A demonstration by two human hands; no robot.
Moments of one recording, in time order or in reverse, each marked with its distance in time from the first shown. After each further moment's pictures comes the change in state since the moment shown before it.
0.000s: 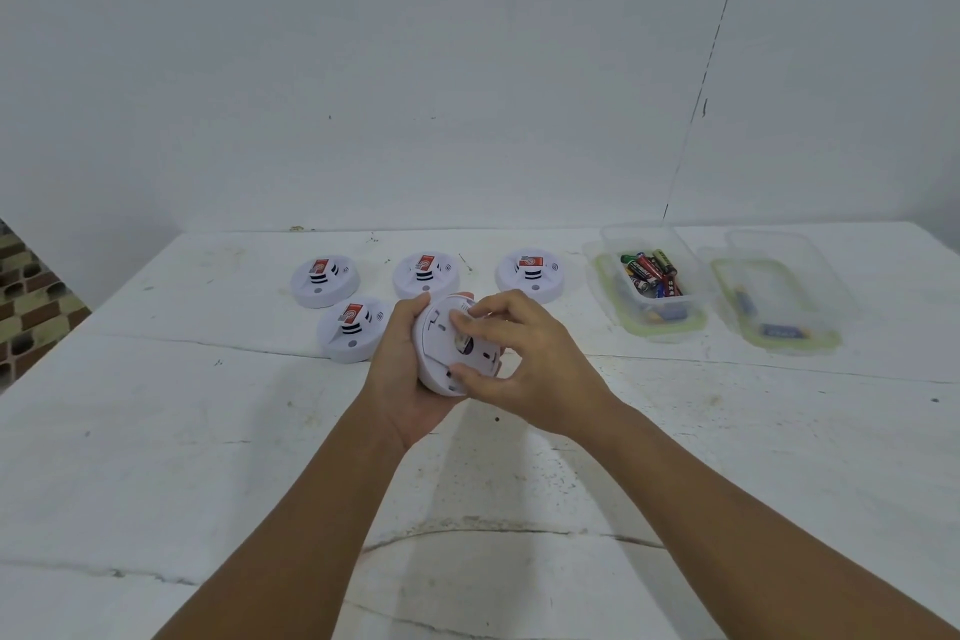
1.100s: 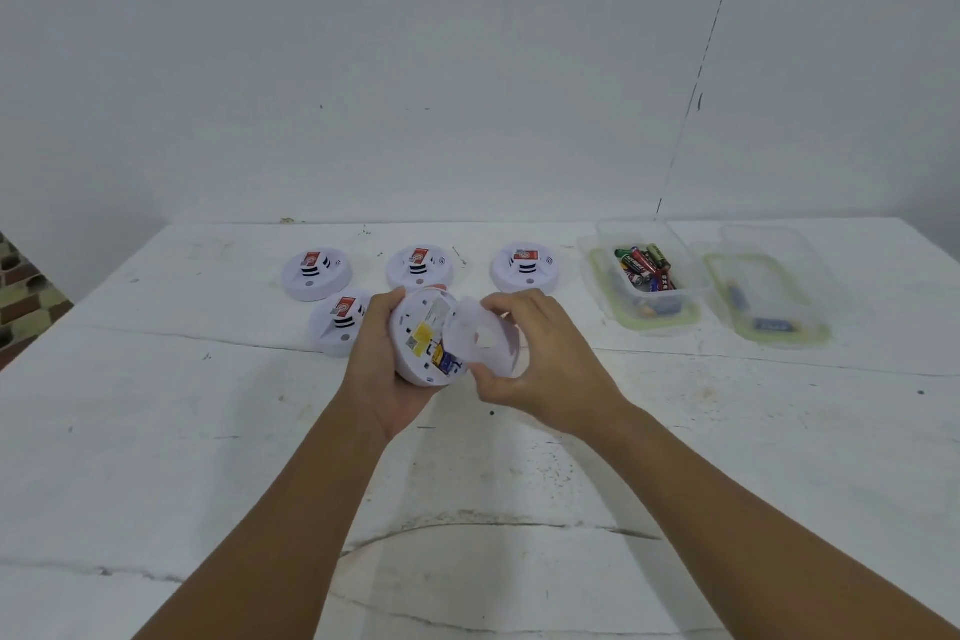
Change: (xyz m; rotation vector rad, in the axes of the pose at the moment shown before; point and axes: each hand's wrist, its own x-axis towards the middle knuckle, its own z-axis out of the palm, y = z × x) left_hand 0.006 0.004 -0.016 -0.027 0.110 0.092; right_hand -0.011 0.003 -0.013 -0.126 -0.063 0.141
